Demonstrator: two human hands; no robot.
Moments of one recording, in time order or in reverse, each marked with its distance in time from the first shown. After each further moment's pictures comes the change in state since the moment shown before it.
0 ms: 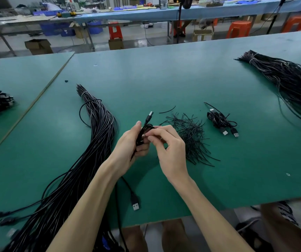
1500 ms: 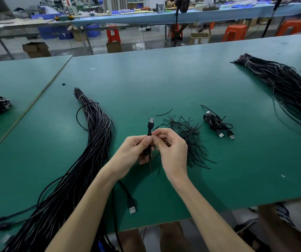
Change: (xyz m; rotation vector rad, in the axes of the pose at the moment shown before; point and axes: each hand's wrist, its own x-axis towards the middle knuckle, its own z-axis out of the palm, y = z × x) left_hand 0.001 -0.012 -0.001 0.323 -0.131 0.119; right_hand 0.005 0.007 -0.005 0.247 0.074 0.283
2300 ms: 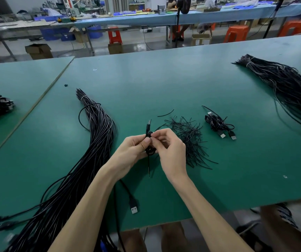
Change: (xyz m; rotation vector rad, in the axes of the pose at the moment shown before) left_hand -0.001 0.000 -0.005 -0.212 -0.005 -0.051; right_hand 0.000 0.003 0.004 -0.142 -0.038 -0.026
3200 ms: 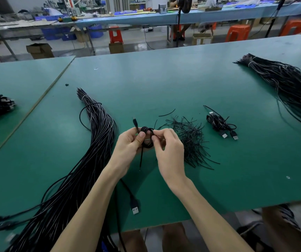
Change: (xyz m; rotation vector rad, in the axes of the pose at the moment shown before) left_hand 0.006 0.000 0.000 0.040 0.260 0.136; right_hand -0.002 -0.006 0.009 -0.275 0.060 -0.139
